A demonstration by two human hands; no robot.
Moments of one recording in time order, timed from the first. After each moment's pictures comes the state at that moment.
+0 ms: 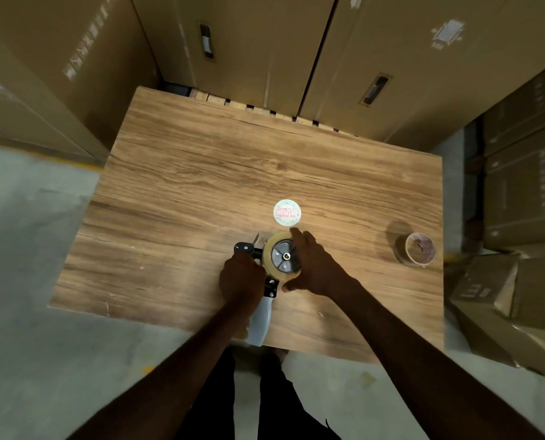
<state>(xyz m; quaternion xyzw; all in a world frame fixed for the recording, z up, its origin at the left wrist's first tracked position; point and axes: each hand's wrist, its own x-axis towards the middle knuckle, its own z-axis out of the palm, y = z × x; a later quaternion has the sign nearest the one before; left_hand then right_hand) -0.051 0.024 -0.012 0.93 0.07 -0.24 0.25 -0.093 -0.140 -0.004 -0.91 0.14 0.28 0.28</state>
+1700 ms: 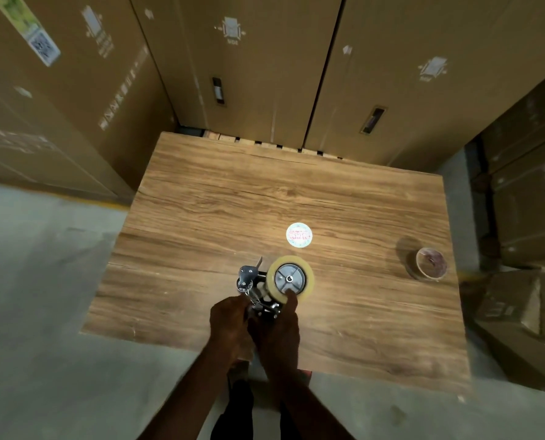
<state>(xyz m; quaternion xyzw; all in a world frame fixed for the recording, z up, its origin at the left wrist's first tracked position) -0.061 0.102 -0.033 0.67 0.30 -0.34 0.59 -0.153 0.037 -0.038 -0.77 0.42 -0.01 0.47</state>
